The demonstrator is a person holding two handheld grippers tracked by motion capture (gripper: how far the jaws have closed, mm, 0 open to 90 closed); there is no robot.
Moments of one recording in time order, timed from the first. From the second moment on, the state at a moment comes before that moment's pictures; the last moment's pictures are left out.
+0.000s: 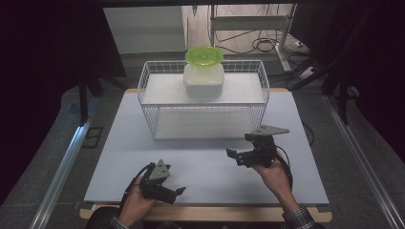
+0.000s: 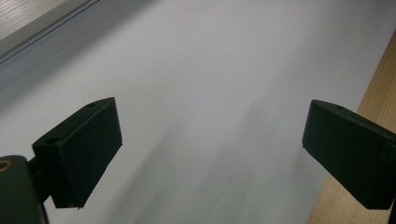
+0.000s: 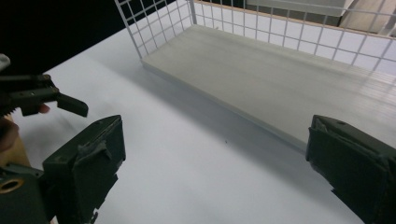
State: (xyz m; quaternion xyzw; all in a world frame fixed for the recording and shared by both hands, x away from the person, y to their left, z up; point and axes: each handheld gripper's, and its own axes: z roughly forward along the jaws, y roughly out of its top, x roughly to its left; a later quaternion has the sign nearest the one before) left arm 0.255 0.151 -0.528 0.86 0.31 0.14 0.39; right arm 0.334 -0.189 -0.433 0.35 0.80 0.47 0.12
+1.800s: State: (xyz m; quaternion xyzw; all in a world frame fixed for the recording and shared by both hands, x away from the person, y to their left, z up) left arm 0.258 0.151 -0.533 0.86 0.32 0.12 0.38; right arm 0.291 -0.233 -0.515 0.39 0.83 0.36 0.16
